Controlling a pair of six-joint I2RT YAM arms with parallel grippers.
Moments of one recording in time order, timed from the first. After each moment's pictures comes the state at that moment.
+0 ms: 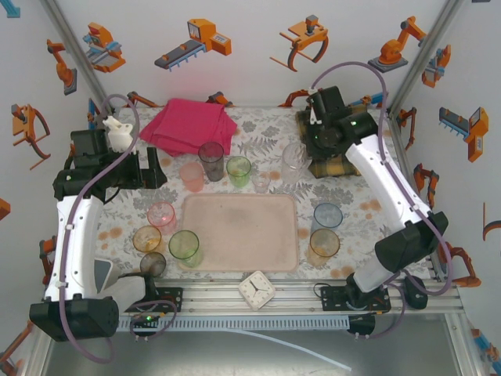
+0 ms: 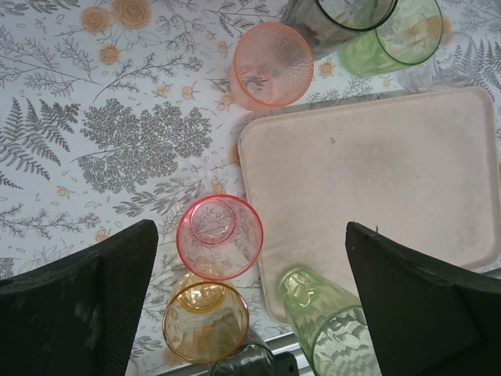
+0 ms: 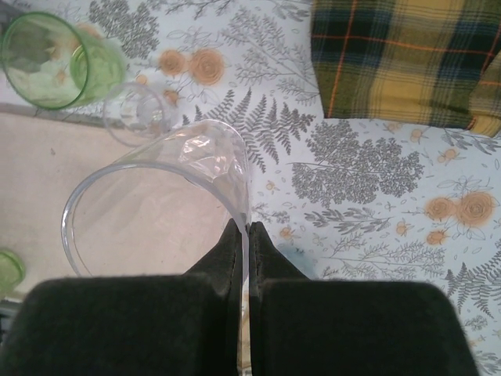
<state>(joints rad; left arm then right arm) 0.03 1.10 1.27 -0.95 0.32 0.06 0.45 1.59 1.76 -1.12 0.08 0.24</state>
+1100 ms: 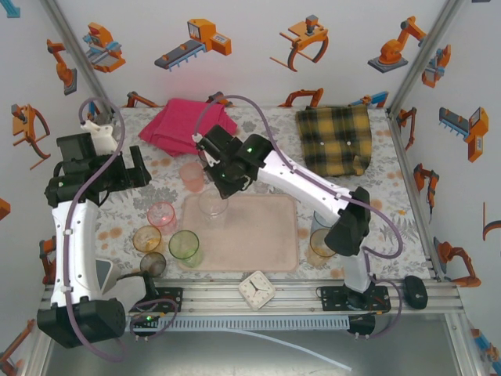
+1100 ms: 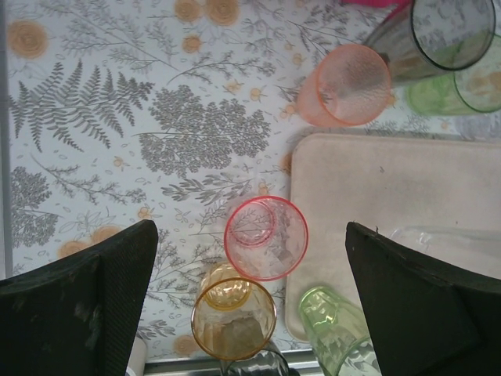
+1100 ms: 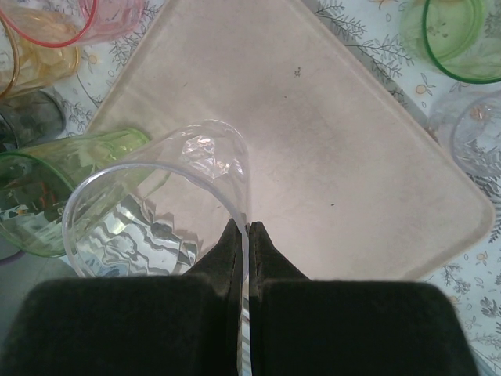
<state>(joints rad) 0.15 1.07 1.23 -0.92 0.21 0.00 1.00 1.99 2.08 -1.14 -0.02 0.27</state>
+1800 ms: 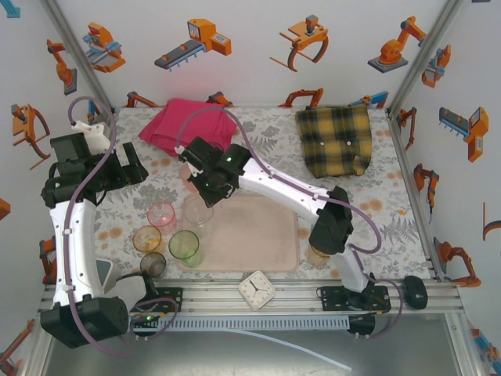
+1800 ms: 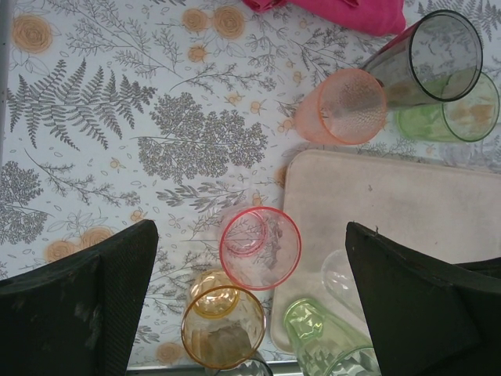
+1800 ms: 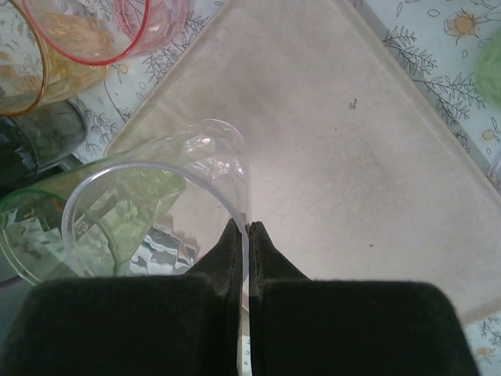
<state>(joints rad) 0.20 1.07 1.23 -0.90 0.26 -0.05 1.06 2.13 2.16 -1.08 -0.05 0.27</state>
